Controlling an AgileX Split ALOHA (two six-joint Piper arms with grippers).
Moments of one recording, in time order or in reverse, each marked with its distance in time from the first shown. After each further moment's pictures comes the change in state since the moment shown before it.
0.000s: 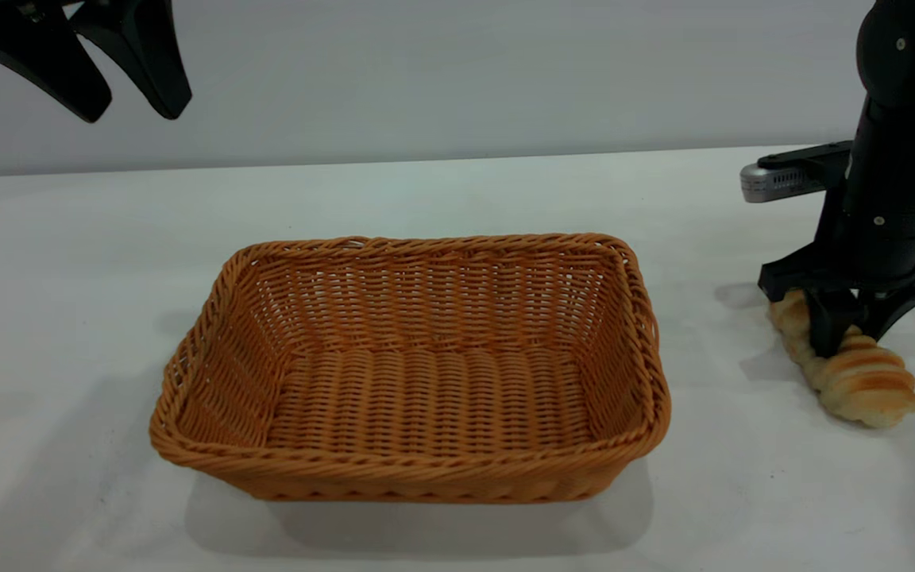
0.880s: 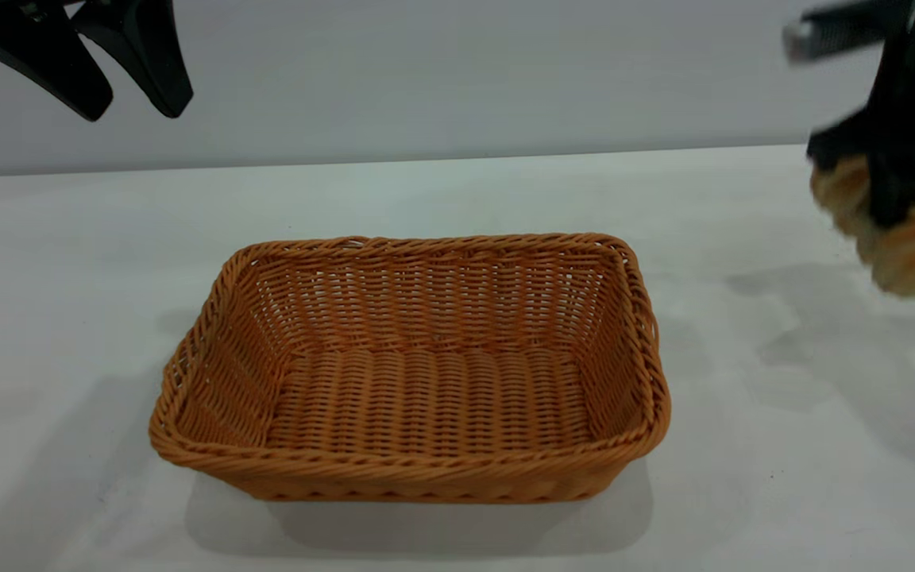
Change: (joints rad) left arm 0.000 0.000 0.000 0.000 -0.006 0.000; right arm 0.004 -0.276 0.009 -0.053 0.117 0.008
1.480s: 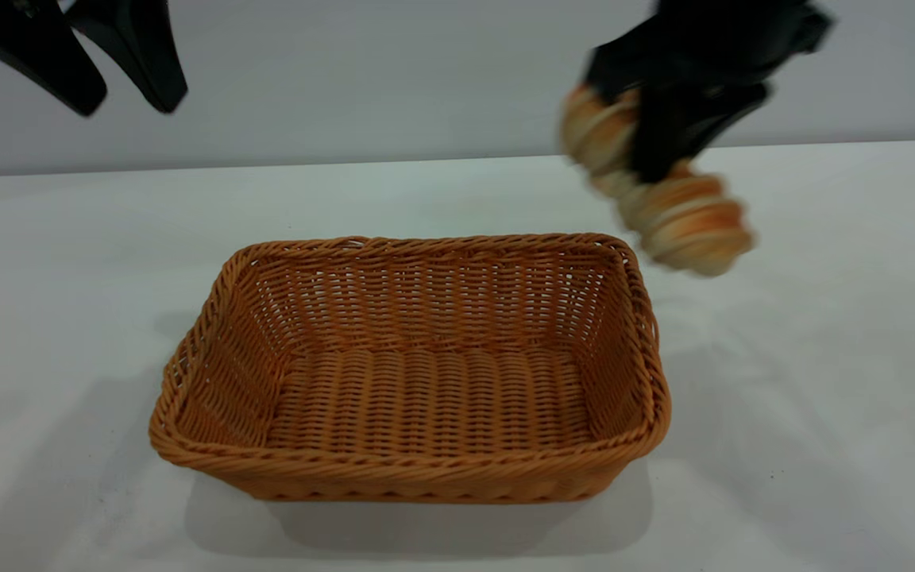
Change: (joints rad) left arm 0.000 -0.027 0.000 0.003 0.012 0.002; right arm 0.343 -0.138 0.000 0.294 0.012 -0.206
